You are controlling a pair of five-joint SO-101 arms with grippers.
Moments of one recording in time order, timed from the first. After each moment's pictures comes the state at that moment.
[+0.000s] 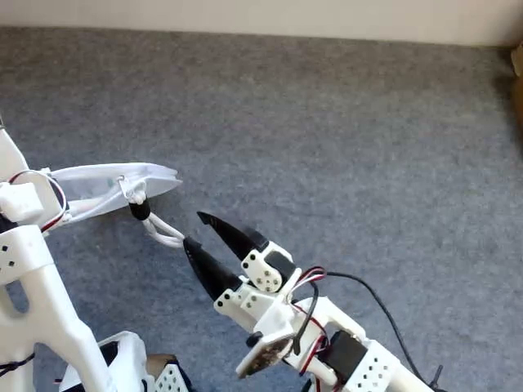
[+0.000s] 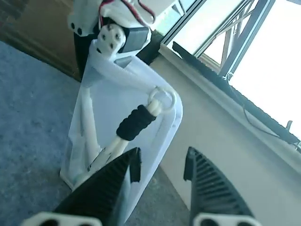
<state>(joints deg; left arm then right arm) -32.7 -27.3 19.6 85.4 5.7 -54.7 -98.1 95.8 -1.3 42.8</state>
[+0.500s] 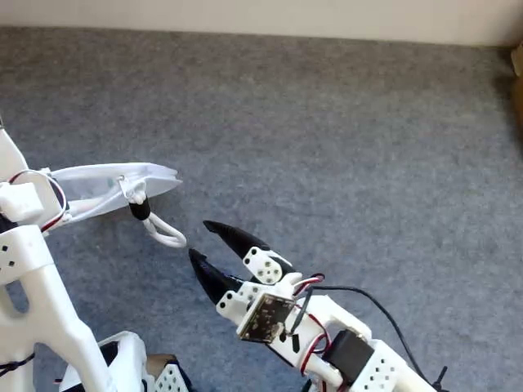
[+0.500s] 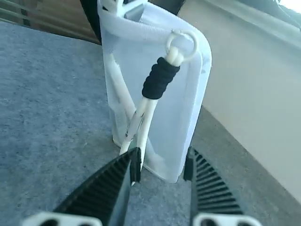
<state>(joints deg) -32.7 -27.3 19.6 85.4 5.8 -54.6 -98.0 88.6 20.1 25.9</state>
